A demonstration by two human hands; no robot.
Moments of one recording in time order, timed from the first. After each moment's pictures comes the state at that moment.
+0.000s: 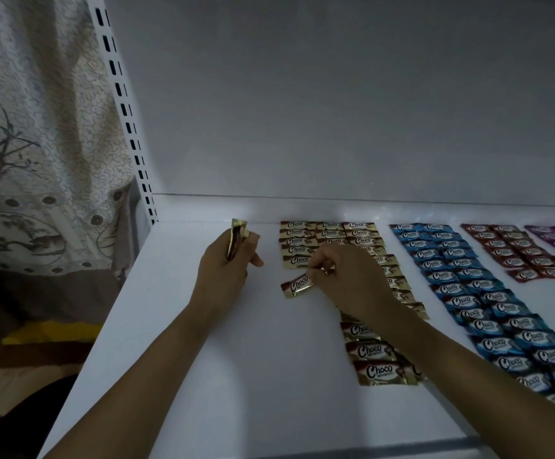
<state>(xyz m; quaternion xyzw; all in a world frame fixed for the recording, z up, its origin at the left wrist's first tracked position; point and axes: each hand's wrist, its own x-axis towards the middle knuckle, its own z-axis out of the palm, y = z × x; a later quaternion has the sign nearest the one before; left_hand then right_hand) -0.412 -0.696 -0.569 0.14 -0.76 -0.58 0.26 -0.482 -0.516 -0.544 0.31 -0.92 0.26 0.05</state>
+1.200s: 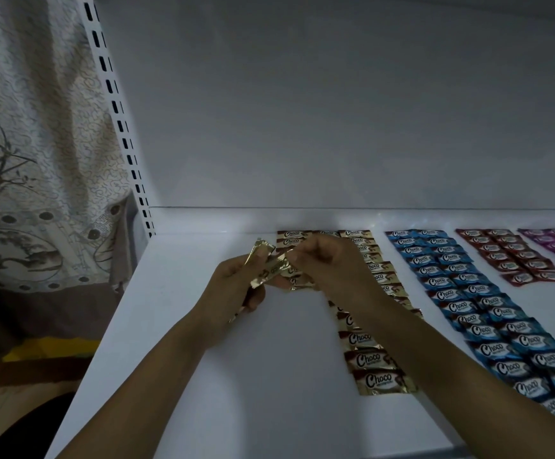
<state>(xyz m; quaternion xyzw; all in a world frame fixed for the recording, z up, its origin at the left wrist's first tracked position) -0.399 -0.683 -0.551 0.07 -0.70 -0.70 0.10 -0.465 -0.533 -0.516 0.25 -0.77 0.59 -0.09</state>
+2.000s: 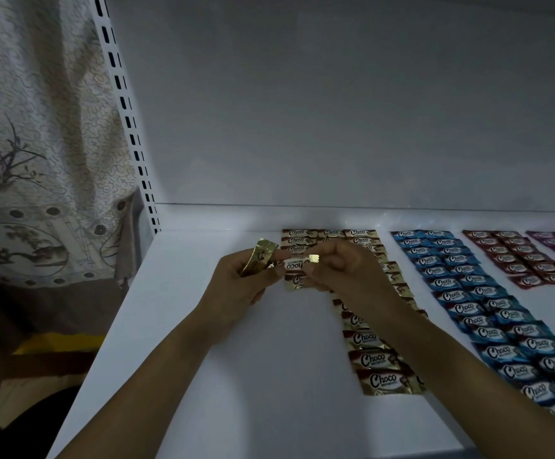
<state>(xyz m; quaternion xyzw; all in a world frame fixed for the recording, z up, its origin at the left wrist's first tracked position) -0.401 -0.684 -0.557 0.05 -0.70 -0.70 0.16 -0.466 -0.517 -0.526 0.25 -0.73 0.62 -0.12</state>
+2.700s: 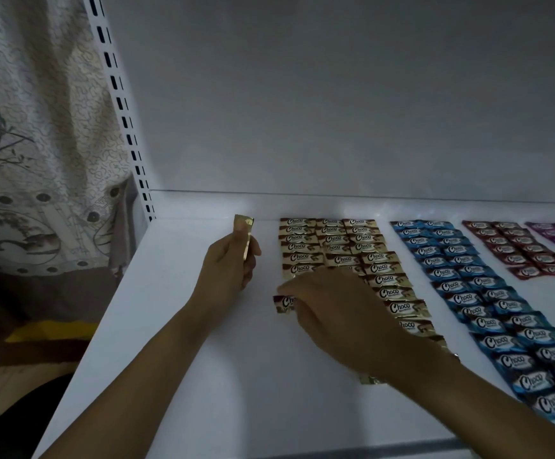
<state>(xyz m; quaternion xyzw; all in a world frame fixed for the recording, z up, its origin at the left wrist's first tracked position) -0.407 -0.687 -0.559 0.13 -0.69 -0.68 0.20 -0.435 -0.509 -0.547 0.50 -0.85 0.14 0.13</state>
